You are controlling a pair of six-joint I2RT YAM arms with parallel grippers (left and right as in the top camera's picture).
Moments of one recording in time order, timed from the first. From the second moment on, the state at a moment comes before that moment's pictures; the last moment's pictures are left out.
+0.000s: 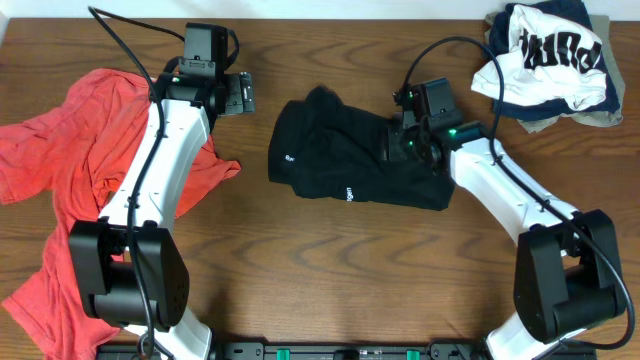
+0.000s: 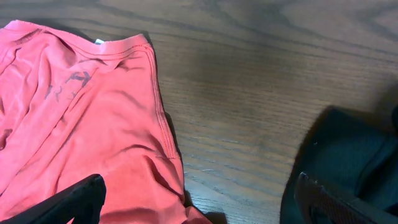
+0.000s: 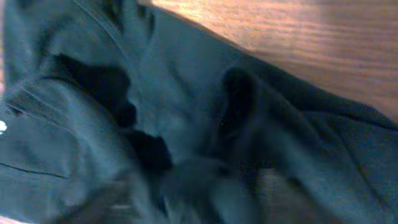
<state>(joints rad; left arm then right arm) -0.11 1.80 1.51 -0.70 -0.22 -0.17 0.33 1.79 1.19 -0.41 -0.15 0.26</state>
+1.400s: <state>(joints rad) -0.11 1.86 1.51 -0.70 -0.12 -0.15 0.38 1.80 1.33 -0.69 -0.29 0.38</state>
